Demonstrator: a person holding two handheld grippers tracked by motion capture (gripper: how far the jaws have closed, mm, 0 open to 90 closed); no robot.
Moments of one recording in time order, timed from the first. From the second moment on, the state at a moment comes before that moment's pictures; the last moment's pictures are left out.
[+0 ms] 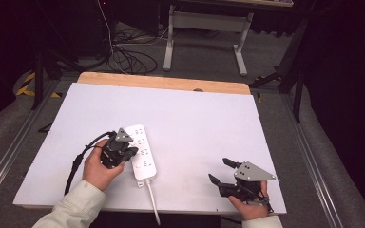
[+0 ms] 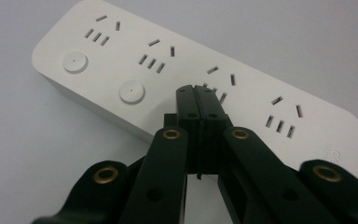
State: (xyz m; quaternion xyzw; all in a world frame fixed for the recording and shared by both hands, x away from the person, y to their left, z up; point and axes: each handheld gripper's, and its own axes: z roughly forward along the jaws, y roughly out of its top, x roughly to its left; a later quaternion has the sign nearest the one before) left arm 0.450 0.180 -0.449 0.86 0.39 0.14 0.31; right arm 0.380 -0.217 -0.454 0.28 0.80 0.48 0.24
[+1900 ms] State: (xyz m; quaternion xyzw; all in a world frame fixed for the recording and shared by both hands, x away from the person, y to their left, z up) left arm 0.451 0.185 -0.456 0.85 0.39 0.13 0.33; right arm 0.379 -0.216 -0.455 0.28 0.80 0.47 0.24
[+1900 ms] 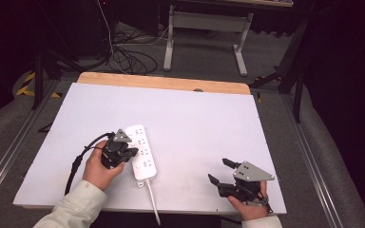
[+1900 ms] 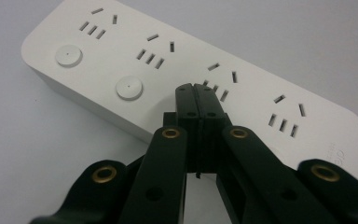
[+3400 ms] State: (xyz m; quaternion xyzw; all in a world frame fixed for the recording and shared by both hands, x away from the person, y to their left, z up) left arm 0.442 0.193 -0.440 0.84 0.39 0.13 0.36; right arm 0.380 -0.215 -0.456 0.28 0.80 0.47 0.23
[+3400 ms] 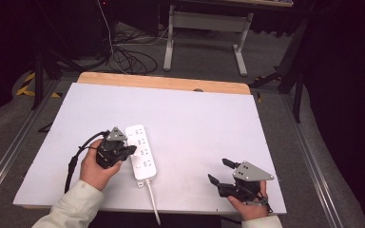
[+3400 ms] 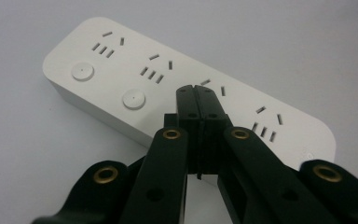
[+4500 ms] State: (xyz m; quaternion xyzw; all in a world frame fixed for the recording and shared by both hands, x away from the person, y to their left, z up) left arm 0.420 0.202 -0.406 0.81 0.34 0.17 0.44; right arm 0.380 -0.216 -0.456 0.29 0.80 0.47 0.23
